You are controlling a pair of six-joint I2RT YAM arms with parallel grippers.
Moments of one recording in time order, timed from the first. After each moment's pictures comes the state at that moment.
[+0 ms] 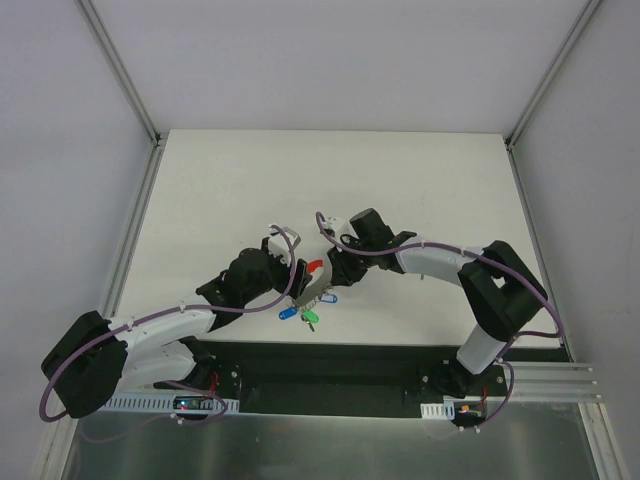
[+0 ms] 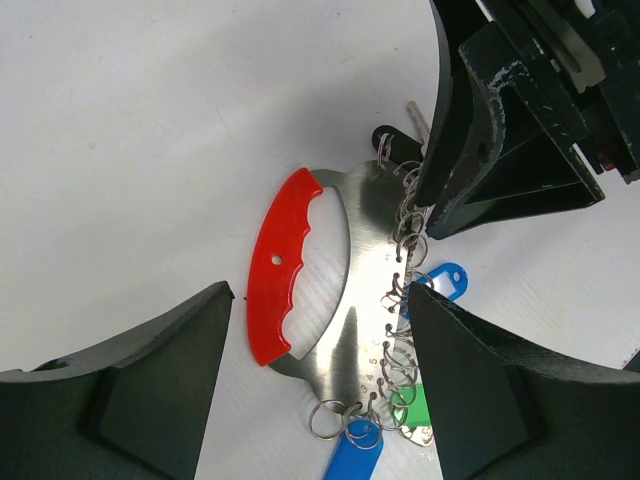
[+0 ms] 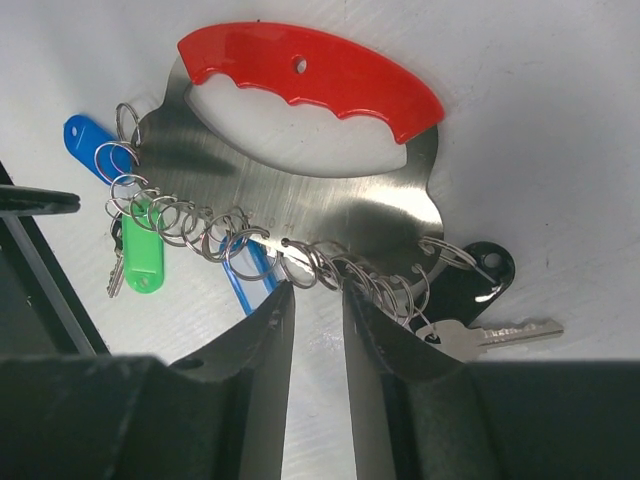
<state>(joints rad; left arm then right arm) -0.77 1.07 0.38 0.27 -0.01 -0.17 0.72 1.68 0.92 -0.17 -0.46 -0.06</state>
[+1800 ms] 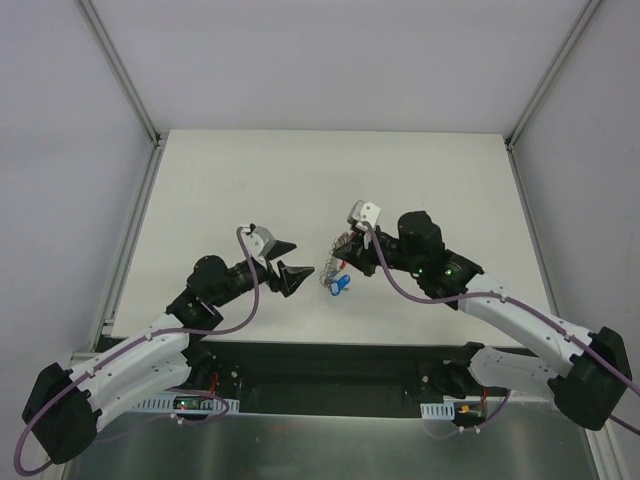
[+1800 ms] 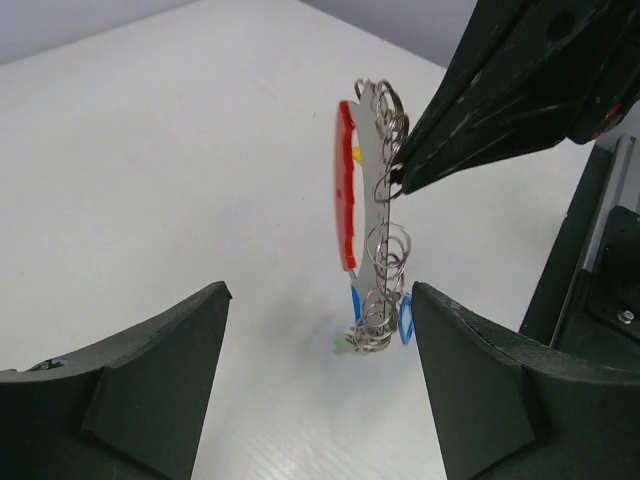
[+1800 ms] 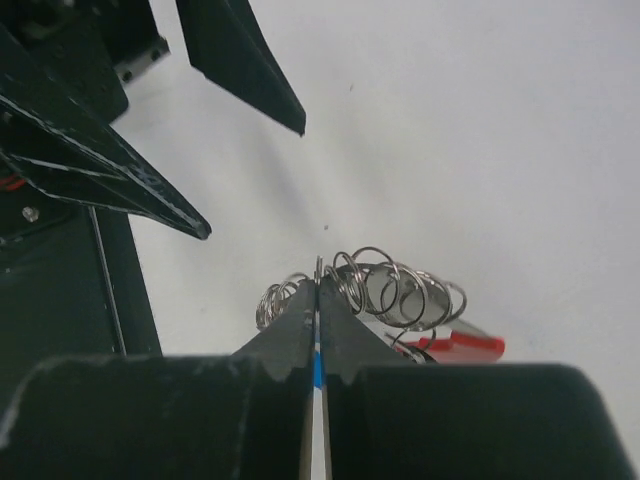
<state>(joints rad) -0.70 0.76 0.33 0.38 0.26 -0.15 0.80 1.12 0.80 -0.07 -0.39 -0.13</state>
